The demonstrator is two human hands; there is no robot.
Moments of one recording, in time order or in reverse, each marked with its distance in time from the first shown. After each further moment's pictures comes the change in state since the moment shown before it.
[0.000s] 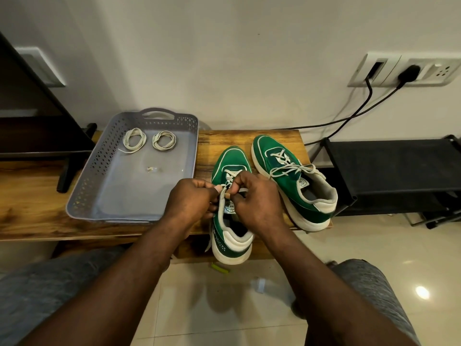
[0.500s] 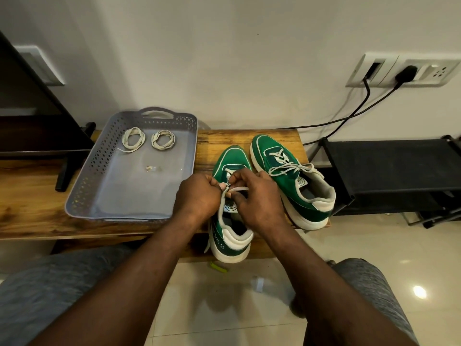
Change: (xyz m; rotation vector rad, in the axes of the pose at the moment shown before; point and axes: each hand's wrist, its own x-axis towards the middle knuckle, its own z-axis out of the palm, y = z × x) left_hand 0.008 0.006 0.017 0.468 0.127 0.144; right_hand -0.002 0.001 -0.008 -0.059 -0.053 -0.017
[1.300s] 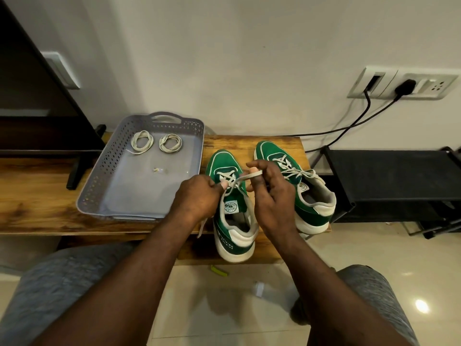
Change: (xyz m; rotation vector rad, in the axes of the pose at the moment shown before) left_hand -0.013 0.005 -0.026 0.003 -0.092 -0.024; right_hand -0.015 -0.015 -0.023 0.487 0.306 -0.123
